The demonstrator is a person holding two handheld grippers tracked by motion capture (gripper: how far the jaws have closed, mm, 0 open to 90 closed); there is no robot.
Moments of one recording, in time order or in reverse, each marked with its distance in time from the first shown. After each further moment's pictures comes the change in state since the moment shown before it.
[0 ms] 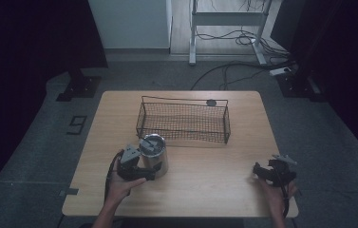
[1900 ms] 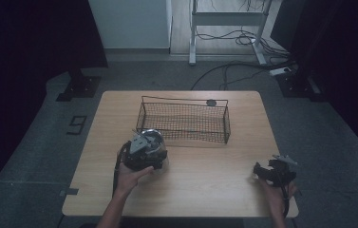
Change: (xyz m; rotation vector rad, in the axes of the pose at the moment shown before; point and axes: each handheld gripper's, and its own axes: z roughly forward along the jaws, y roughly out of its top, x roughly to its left) left arm -0.006 0.031 0.013 -0.036 0.079 -0.006; right arm 0.000 0.000 -0.001 -0.006 -0.002 0.004
